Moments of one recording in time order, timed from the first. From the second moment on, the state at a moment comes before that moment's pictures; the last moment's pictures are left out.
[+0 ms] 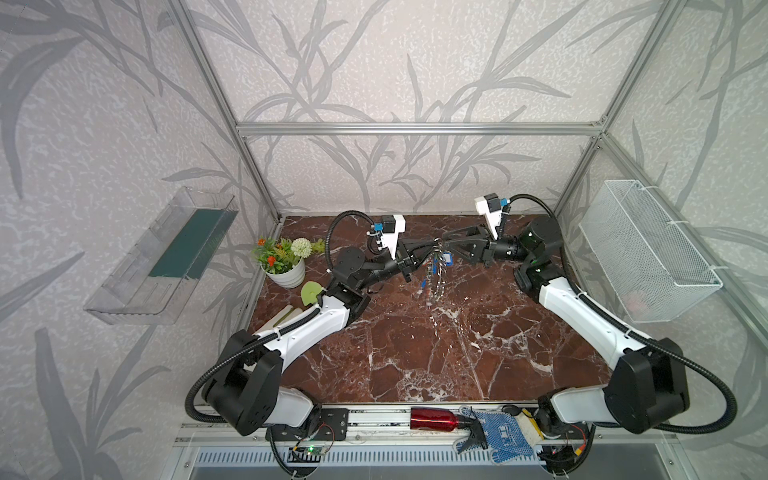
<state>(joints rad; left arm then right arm) -0.56 1.41 0.88 0.89 0.66 -0.53 0.33 1.40 1.07 0.60 -1.16 0.66</state>
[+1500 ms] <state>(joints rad) -0.55 1.41 0.88 0.90 0.68 -0.56 0.33 1.43 1.08 0.54 -1.18 0.58</state>
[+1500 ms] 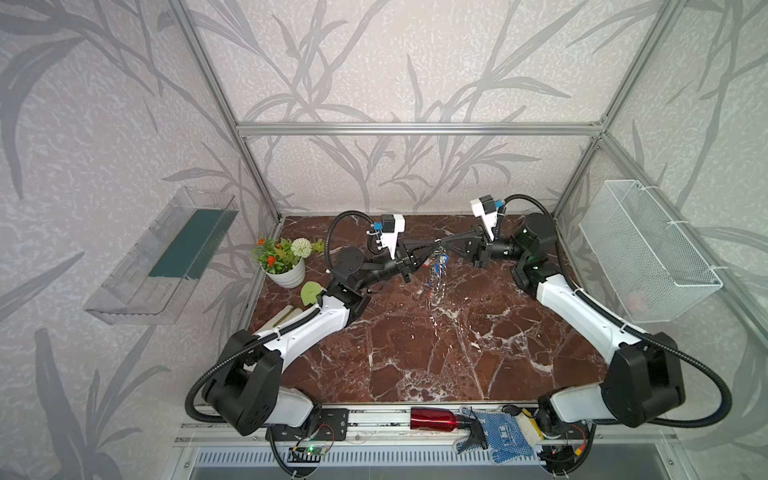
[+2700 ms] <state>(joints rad) -0.48 1.51 1.66 -0.88 0.81 0.51 0.41 1.44 1.21 -0.17 -1.16 -0.11</state>
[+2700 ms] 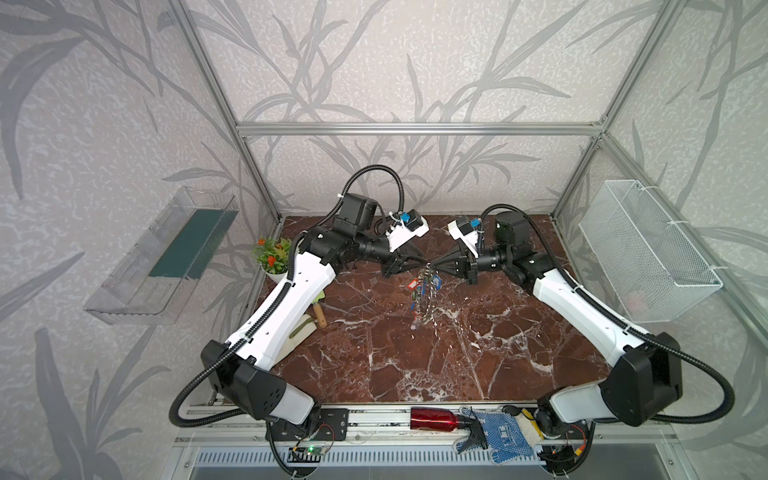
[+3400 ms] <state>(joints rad) -0.52 1.56 1.72 -0.96 0.75 0.54 0.41 1.44 1.21 -0.16 -1.18 -0.08</state>
